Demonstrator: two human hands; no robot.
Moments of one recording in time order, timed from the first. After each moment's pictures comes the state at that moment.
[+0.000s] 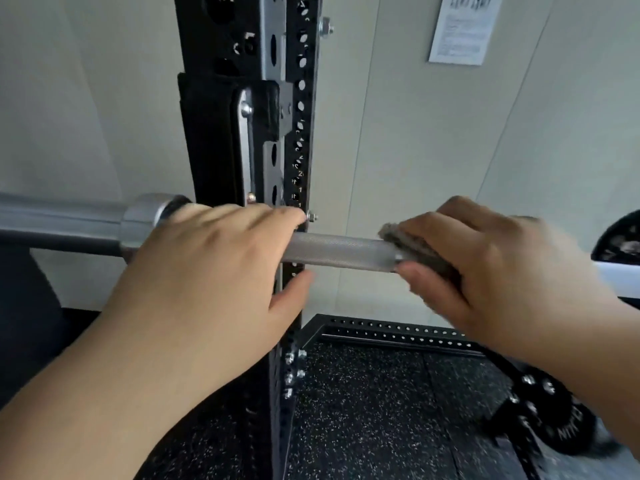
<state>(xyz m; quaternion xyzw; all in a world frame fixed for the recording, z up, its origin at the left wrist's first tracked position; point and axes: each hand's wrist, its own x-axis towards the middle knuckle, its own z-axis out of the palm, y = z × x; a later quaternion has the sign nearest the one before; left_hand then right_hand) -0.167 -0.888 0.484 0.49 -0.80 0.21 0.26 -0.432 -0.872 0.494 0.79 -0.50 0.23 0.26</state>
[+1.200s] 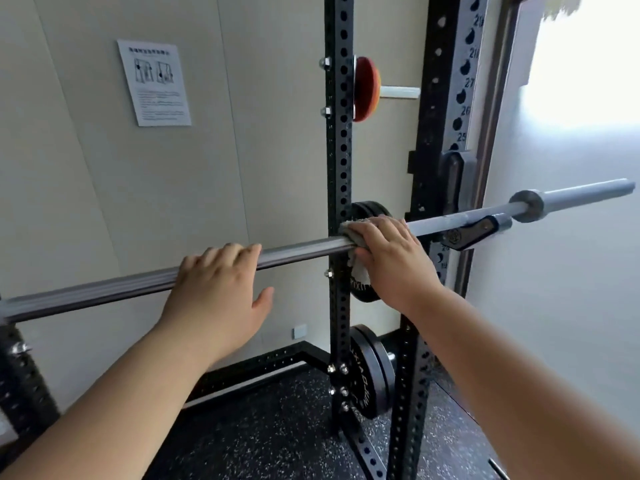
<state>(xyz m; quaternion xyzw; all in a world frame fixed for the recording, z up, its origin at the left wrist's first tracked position) -0.726 -0.773 0.471 0.38 -0.88 0.19 0.22 -1.005 -0.685 0.447 0.60 -0.67 0.32 0.30</state>
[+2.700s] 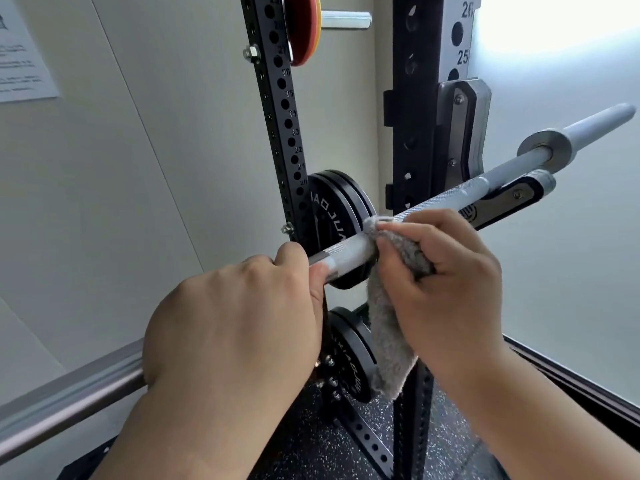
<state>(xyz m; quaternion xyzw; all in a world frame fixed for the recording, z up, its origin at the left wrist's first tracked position) -0.867 -0.792 0.486 0.28 -0.89 0.20 0.30 -1.024 -0.702 0.424 0.41 -0.61 0.61 0.30</state>
